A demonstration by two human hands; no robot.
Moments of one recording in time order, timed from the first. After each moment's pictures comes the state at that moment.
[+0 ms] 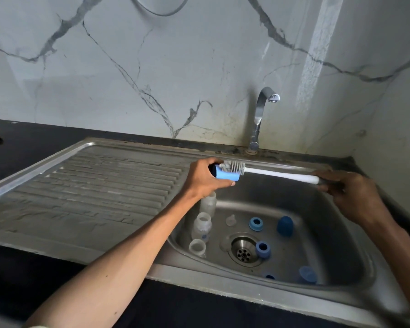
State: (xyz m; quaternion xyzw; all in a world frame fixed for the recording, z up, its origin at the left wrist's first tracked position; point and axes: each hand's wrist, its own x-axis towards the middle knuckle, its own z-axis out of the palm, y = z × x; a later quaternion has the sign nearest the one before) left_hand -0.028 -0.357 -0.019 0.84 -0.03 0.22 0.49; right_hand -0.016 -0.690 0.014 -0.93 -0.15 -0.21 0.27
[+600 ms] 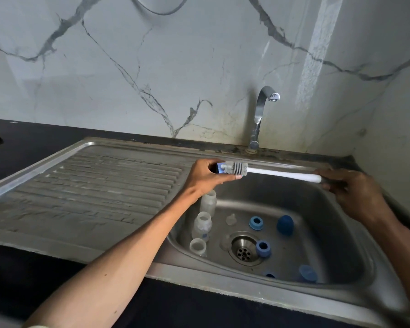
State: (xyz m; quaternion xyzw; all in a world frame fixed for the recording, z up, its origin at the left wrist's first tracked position) left_hand -0.036 -0.363 -0.011 0.80 -0.03 0.15 0.58; right_hand -0.017 -0.692 0.017 -0.93 -0.14 -0.18 0.30
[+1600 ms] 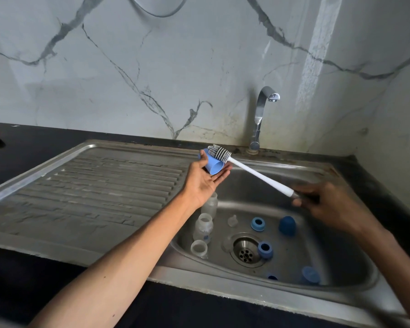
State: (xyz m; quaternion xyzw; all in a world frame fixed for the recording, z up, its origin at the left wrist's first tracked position) left_hand -0.030 -0.369 -0.008 0.37 0.09 0.05 0.92; right_hand -0.046 -0.649 0.023 -0.96 -0.18 -0.04 0.20
